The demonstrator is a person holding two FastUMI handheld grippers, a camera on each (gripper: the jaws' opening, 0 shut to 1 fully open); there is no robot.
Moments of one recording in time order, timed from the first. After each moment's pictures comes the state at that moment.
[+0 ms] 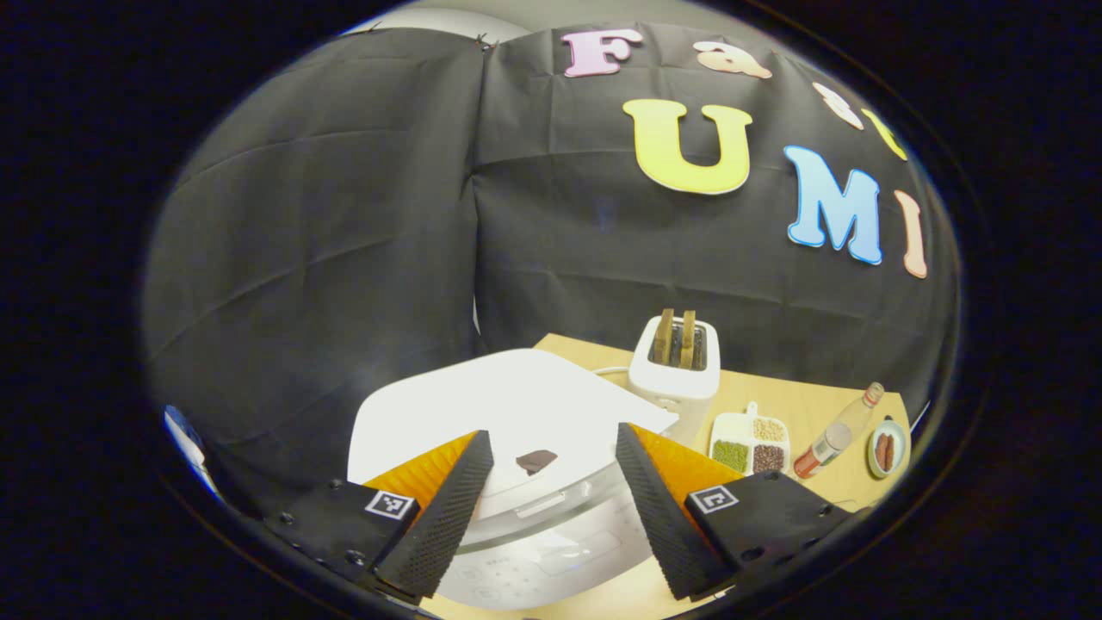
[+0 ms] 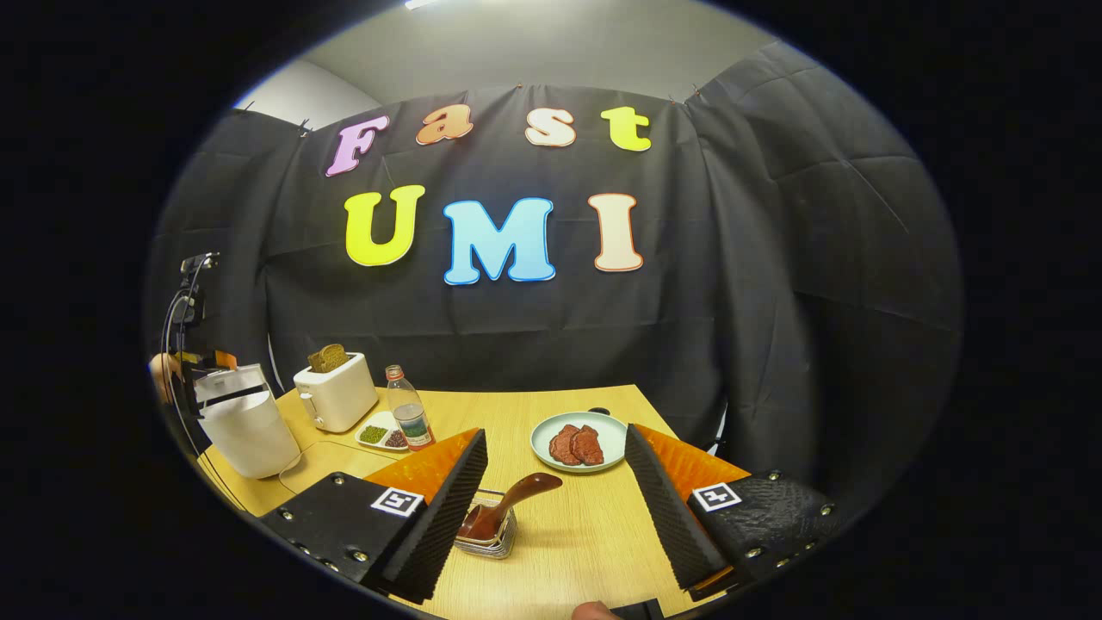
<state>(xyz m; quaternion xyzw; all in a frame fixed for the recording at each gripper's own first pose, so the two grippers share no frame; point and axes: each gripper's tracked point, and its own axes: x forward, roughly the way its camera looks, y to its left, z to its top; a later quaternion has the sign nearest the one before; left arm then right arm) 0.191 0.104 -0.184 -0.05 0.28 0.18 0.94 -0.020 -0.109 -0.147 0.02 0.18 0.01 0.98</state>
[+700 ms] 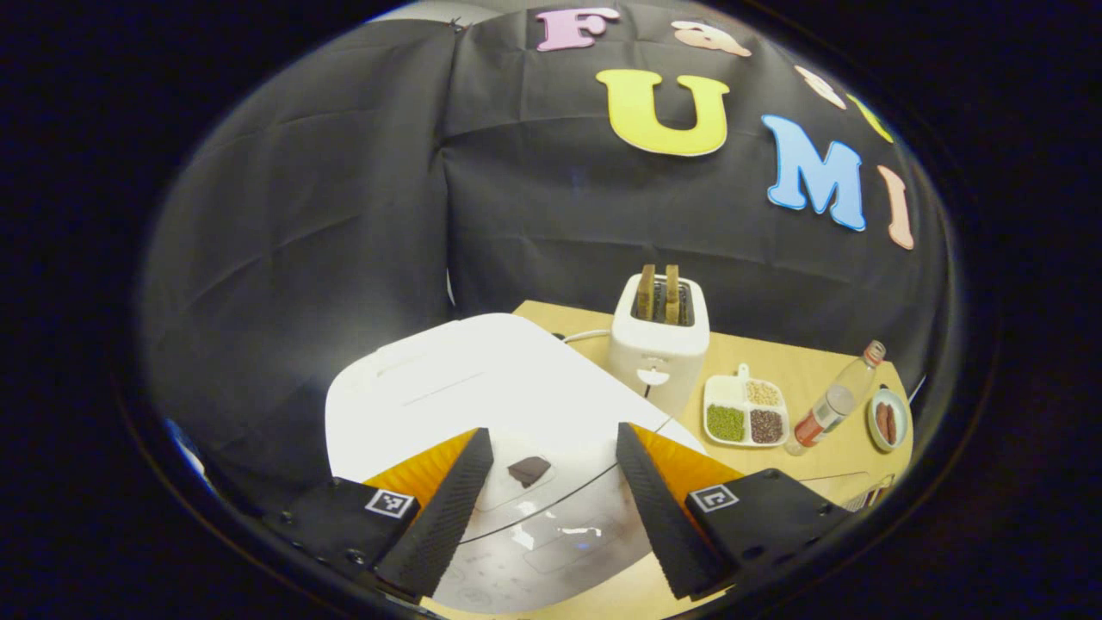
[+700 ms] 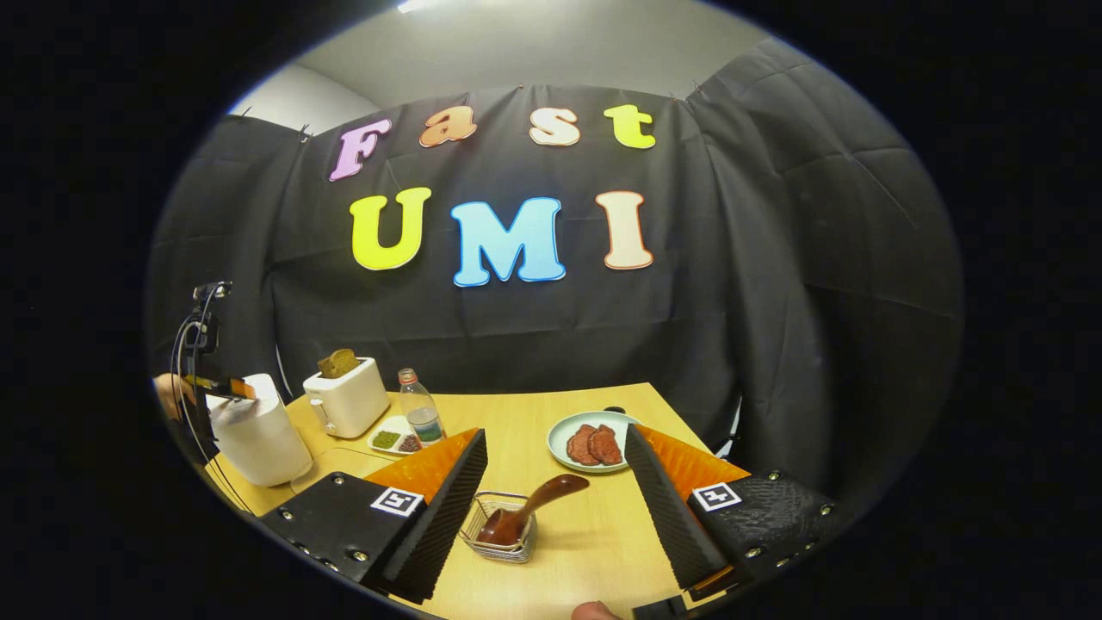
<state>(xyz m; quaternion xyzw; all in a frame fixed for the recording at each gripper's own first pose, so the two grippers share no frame) 0.183 0.093 -0.215 -0.04 0.30 0.13 0.94 -0.013 -0.076 -0.139 0.04 0.17 0.03 0.98</state>
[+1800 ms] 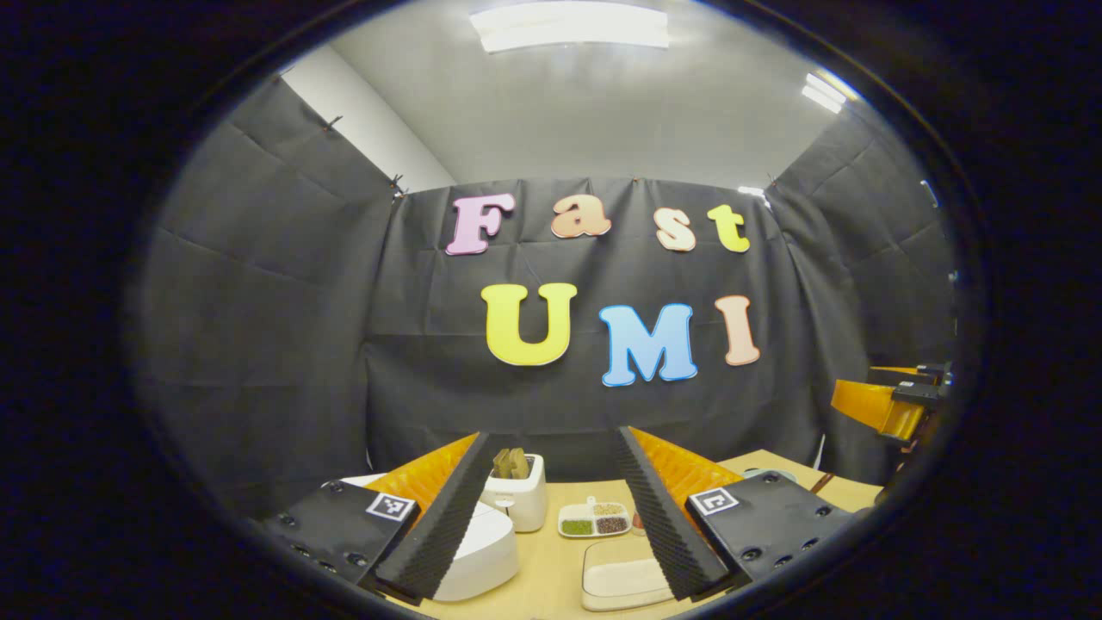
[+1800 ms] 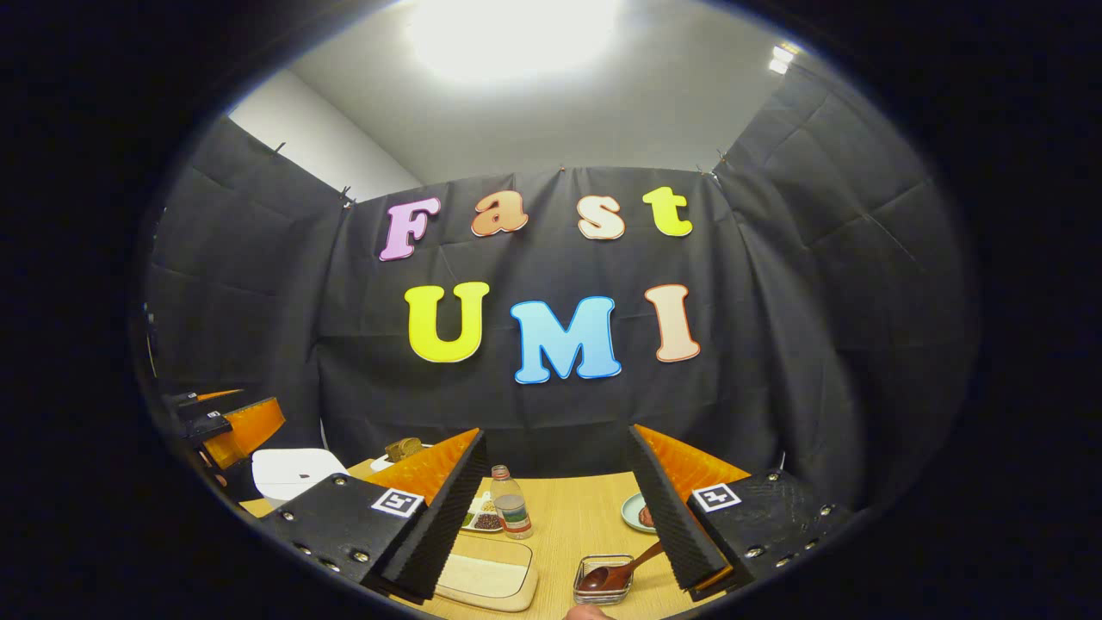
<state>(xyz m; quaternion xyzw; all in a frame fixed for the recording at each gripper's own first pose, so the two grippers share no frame) 0.012 -0.050 -0.003 0.00 -0.04 -0.03 1.00 -0.033 0.027 -0.029 0.05 0.02 0.06 1.00</state>
